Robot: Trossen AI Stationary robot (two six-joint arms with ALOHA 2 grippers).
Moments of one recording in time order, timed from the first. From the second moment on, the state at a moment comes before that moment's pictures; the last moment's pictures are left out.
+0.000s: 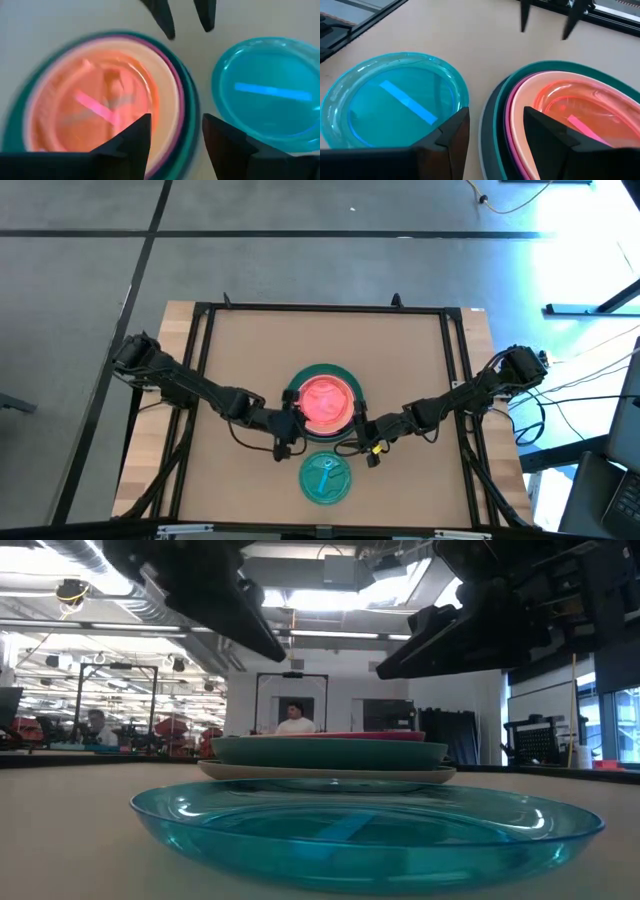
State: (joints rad) left arm -0.35 1.57 0.97 -0.20 -0.32 -0.10; right arm 0.39 1.60 0.67 0.44 0.19 -0.10
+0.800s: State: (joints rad) left arm -0.44 1.72 0.97 -0.21 -0.14 -0.82; right arm 0.39 1.60 0.67 0.45 0.21 -0.08
